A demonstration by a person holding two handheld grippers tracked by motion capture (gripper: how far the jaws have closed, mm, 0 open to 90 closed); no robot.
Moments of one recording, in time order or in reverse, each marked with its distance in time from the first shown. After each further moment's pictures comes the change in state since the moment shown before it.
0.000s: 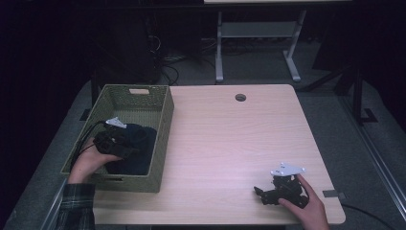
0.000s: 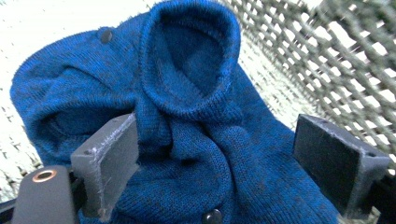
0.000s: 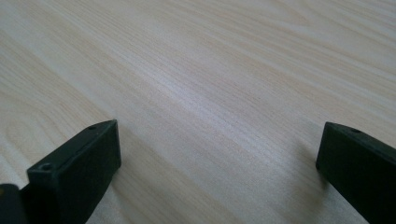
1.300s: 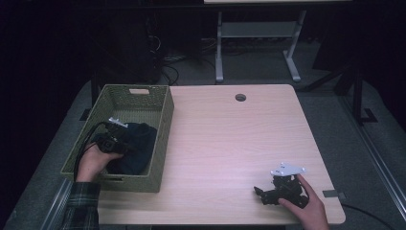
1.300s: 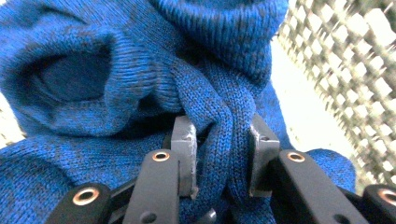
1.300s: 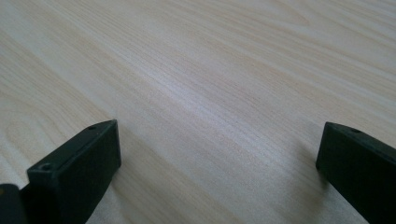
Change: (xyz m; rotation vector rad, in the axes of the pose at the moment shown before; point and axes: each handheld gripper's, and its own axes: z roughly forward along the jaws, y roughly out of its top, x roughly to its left) left arm 0.012 0.001 0.004 0.036 -0.038 -0.111; right arm 0.000 0.000 0.000 0.000 0.000 0.000
